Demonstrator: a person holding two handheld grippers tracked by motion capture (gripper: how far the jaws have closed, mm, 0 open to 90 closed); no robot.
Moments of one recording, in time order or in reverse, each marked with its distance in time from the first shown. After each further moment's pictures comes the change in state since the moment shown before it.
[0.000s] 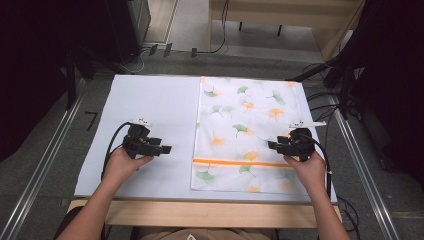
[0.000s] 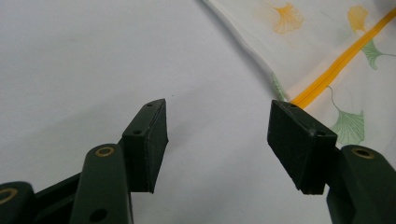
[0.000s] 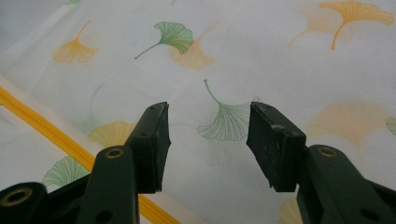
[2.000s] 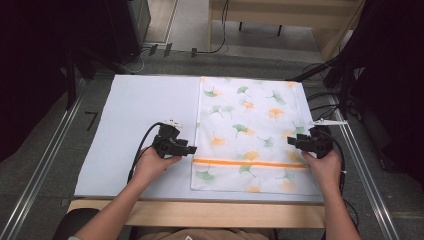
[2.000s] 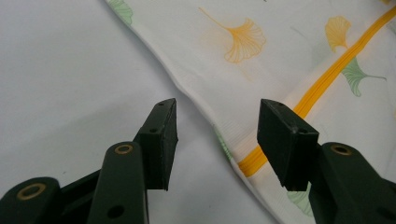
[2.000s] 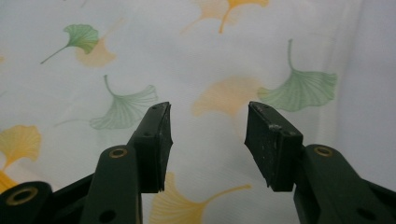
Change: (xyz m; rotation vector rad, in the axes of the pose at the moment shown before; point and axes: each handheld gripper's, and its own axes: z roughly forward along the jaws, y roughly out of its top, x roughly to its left) left arm -0.051 0.029 0.056 0.019 -0.012 0.030; right arm -0.061 -0.012 -0.014 -0.013 -0.114 0.103
